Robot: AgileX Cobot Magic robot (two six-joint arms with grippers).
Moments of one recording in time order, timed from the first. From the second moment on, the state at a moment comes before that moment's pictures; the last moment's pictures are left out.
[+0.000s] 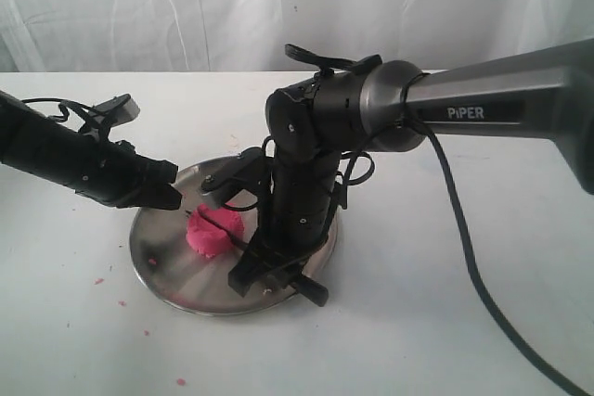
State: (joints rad) left arm -0.02 1.93 -1.09 -1.15 0.68 1.06; right arm 0.74 2.05 -1.43 0.09 0.91 -0.23
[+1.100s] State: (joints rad) left arm -0.02 1.93 -1.09 -1.15 0.69 1.06; right arm 0.67 2.06 -1.47 0.06 0.99 -0.22
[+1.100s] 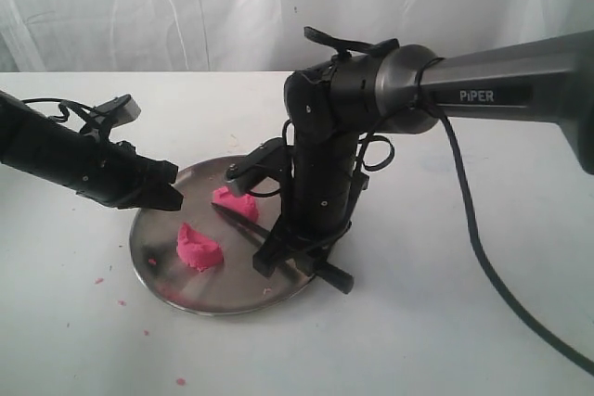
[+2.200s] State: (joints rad) left arm 0.05 1.76 -1.09 -1.15 0.69 1.06; right arm 0.44 1.92 -1.37 0.69 0.80 -0.38
